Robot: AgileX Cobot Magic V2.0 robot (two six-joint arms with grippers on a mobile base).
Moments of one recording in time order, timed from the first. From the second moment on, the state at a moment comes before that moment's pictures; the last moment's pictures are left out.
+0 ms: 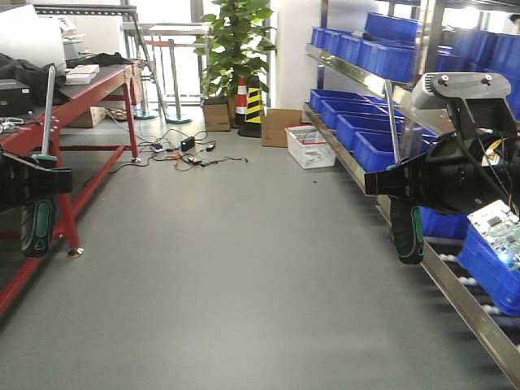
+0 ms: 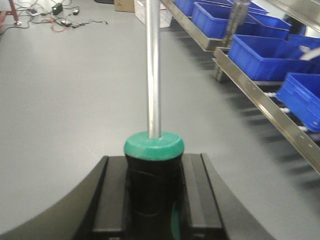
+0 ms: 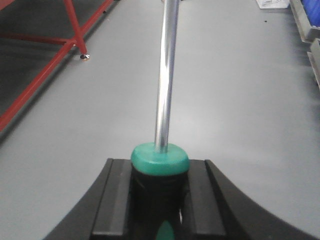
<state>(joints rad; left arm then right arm) -0.13 1.32 -1.31 -0.33 0.47 0.20 0.24 1.42 -1.46 0.06 0.59 0.00</state>
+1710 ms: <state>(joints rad) -0.13 1.32 -1.31 -0.33 0.47 0.20 0.24 1.42 -1.46 0.06 0.59 0.00</state>
